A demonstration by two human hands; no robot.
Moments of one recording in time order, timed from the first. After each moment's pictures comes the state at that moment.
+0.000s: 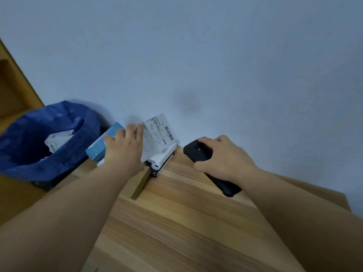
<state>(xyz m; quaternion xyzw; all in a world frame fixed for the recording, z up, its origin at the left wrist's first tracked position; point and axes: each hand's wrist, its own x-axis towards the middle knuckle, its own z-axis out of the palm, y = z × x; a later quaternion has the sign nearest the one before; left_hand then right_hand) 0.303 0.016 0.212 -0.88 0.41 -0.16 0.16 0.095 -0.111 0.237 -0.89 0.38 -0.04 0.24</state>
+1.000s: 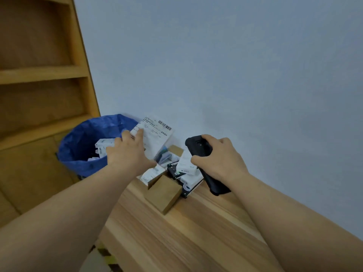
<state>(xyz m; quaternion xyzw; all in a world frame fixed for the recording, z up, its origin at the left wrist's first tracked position) 0.346 0.121 0.277 -0.97 0.24 -0.09 -0.04 0.182 -0.035 0.298 -0.90 0.30 -0.16 0.27</state>
